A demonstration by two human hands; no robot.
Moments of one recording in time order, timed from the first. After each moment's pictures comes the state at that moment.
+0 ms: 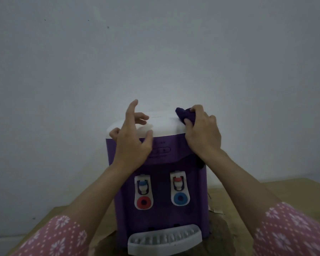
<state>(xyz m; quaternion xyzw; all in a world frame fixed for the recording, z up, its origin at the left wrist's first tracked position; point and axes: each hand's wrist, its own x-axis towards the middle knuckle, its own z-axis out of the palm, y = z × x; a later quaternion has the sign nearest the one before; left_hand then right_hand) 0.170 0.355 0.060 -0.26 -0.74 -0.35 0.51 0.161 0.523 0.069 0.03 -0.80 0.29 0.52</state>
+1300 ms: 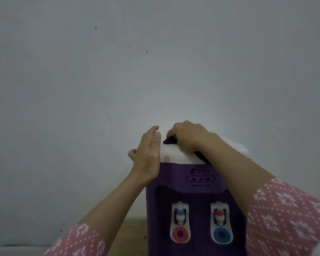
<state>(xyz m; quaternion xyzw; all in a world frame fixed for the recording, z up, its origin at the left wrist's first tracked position) 0.143 0.299 0.085 -0.18 -0.77 -0.49 0.37 0.119 0.427 0.154 0.22 -0.93 -0.02 0.28</state>
